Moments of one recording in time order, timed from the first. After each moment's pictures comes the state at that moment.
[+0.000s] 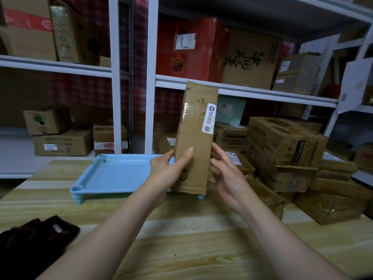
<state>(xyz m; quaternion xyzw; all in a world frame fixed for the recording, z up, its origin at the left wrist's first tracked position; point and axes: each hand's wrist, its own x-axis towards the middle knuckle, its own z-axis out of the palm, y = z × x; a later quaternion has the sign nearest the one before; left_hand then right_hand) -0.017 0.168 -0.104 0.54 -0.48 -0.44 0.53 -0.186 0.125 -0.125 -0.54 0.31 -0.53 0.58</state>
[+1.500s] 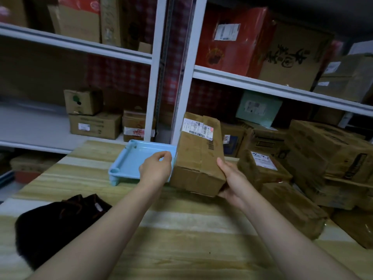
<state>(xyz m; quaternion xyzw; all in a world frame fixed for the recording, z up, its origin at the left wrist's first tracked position) 0.083 0.154 -0.149 0.69 -0.36 -0.30 0.55 -0.108 0.099 -0.149 -0.44 0.46 -0.45 0.62</state>
